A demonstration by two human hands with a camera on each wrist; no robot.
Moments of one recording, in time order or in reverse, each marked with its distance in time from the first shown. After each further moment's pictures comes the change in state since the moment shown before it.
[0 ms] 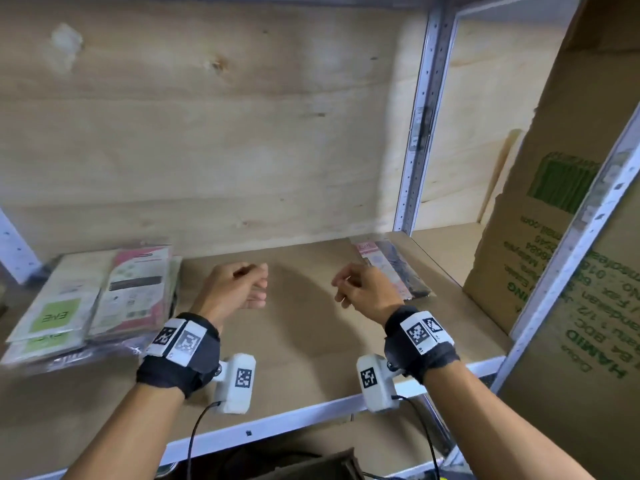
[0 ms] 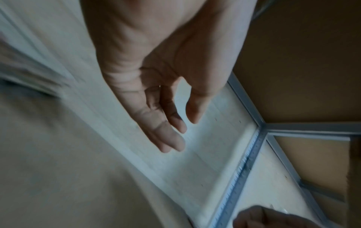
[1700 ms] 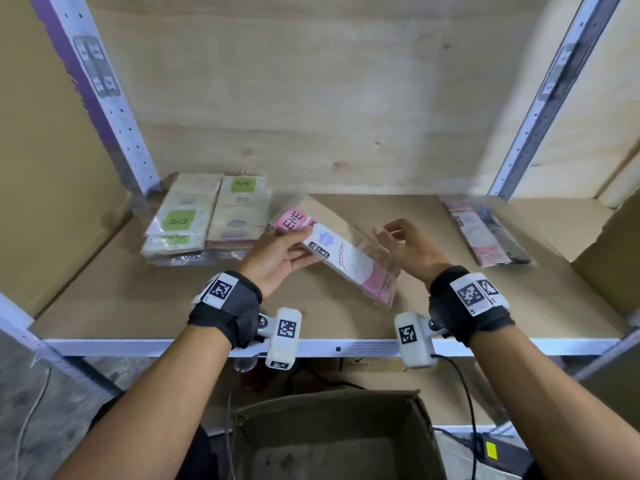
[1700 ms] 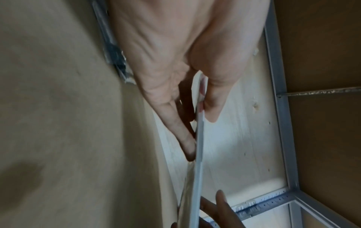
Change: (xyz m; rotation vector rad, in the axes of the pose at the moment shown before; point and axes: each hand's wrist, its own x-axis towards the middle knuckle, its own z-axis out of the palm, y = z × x) left_hand -0.056 -0.038 -0.067 -0.636 -0.092 -0.160; right_hand -0.008 -0.045 0.078 -0.044 -0.074 0.040
